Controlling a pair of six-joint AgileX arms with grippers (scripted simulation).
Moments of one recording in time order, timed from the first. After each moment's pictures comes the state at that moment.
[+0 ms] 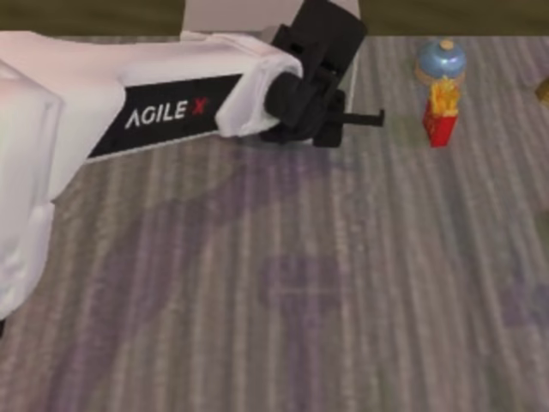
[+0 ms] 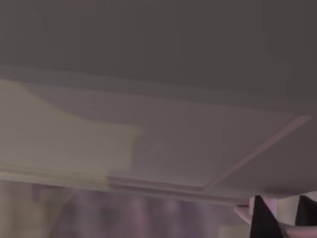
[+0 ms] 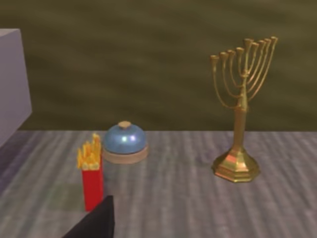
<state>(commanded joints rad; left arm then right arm) -0.67 2.16 1.63 -0.39 -0.29 -0.40 0.00 0.00 0.00 0.00 0.00 0.00</state>
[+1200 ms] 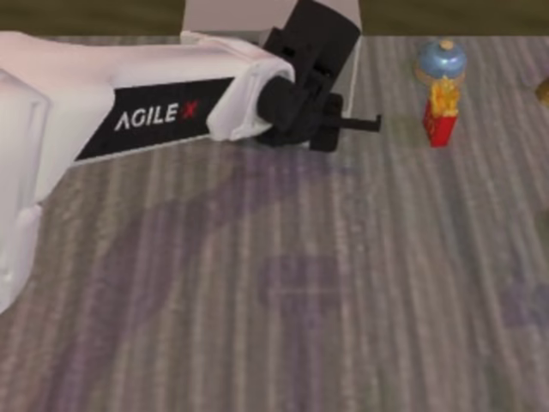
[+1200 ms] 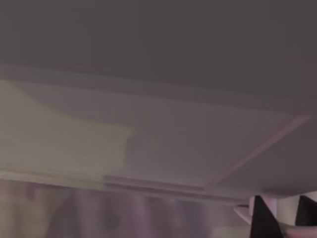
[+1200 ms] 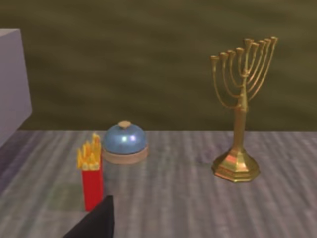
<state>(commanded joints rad) -0.67 2.13 1.59 -0.36 -0.27 -0.37 0.00 0.00 0.00 0.00 0.00 0.00</state>
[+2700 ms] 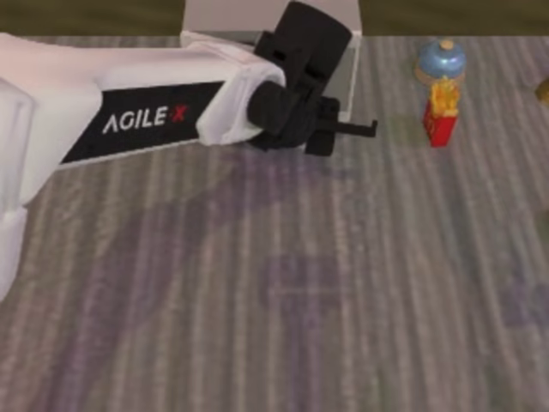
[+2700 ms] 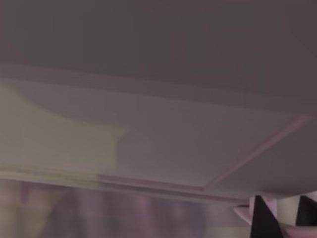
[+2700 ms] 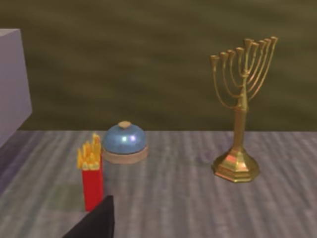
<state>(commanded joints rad) -0.66 2.10 1.54 -0.33 -0.24 -0.33 0.00 0.00 0.00 0.00 0.00 0.00</state>
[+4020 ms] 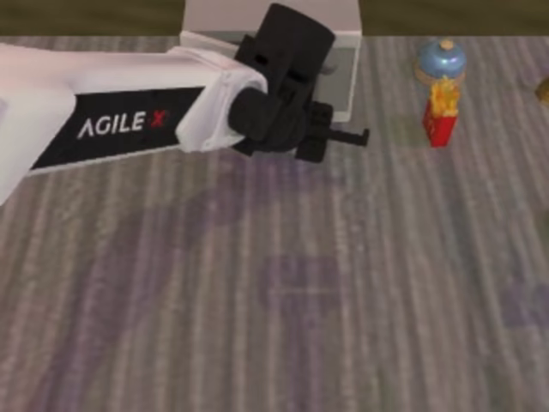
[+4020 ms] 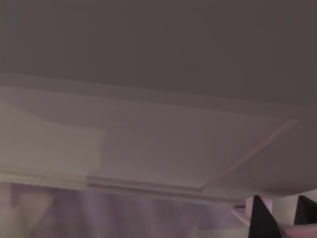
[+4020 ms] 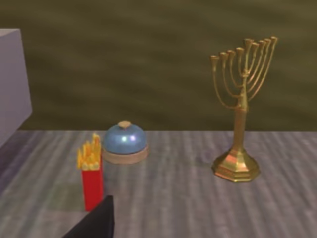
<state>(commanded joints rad) -0.65 2.05 1.46 -0.29 -0.18 -0.26 0.00 0.00 0.00 0.00 0.00 0.00</state>
